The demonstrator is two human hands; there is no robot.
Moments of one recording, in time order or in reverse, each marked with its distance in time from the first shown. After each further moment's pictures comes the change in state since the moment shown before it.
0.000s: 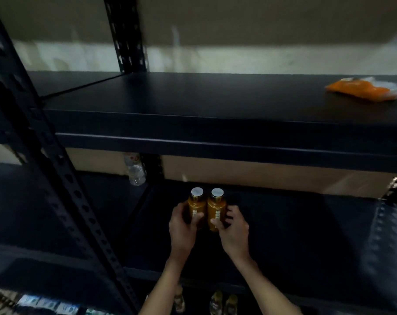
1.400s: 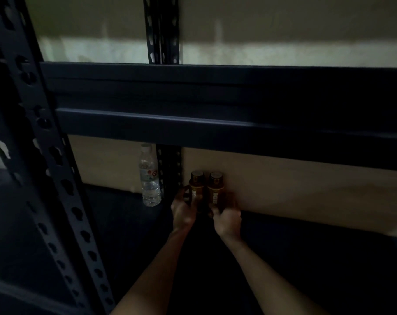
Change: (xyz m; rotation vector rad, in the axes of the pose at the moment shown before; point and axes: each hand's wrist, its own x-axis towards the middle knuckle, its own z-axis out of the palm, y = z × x) left_hand 0.179 -0.069 -0.007 -0.018 0.105 0.037; right_hand 0.148 -0.004 0.156 -0.107 0.086 -0.102
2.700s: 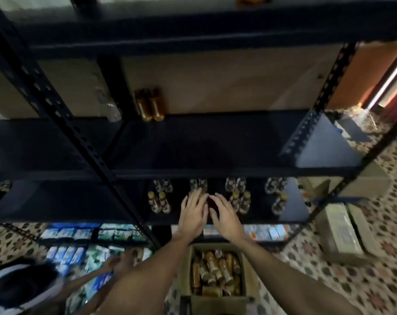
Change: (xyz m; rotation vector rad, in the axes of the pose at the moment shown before) left_hand -0.449 0.043 -0.001 0.711 -0.620 0.327; right_hand -0.372 0.118 -0.282 -0.295 -0.400 -0.033
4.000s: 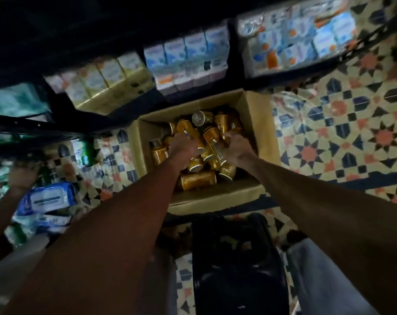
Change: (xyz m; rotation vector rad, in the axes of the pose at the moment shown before) left_hand -0.056 -0.135 0.558 -0.238 -0.803 -0.884; right_hand -0.065 0.464 0.388 0.259 -0.458 0.912
